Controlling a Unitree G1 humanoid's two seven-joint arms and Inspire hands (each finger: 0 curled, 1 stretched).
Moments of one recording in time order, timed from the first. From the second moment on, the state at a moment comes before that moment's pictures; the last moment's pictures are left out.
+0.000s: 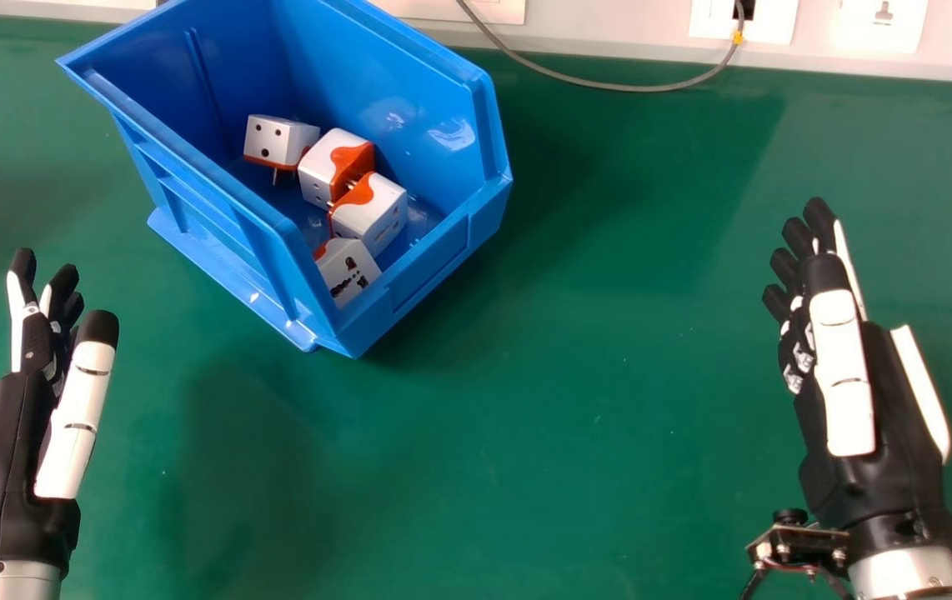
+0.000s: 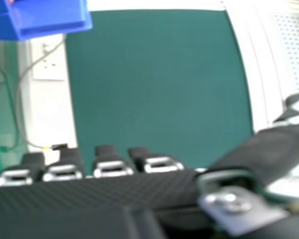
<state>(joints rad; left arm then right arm) 0.20 0.25 0.34 0.30 -0.12 -0.56 -0.18 0.33 -0.06 -0.03 -0.22 0.11 -0.17 0.12</state>
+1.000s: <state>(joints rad) 0.18 0.27 0.34 0.36 -0.12 -0.62 -0.19 0.33 -0.05 -0.04 -0.19 0.08 -0.21 0.11</state>
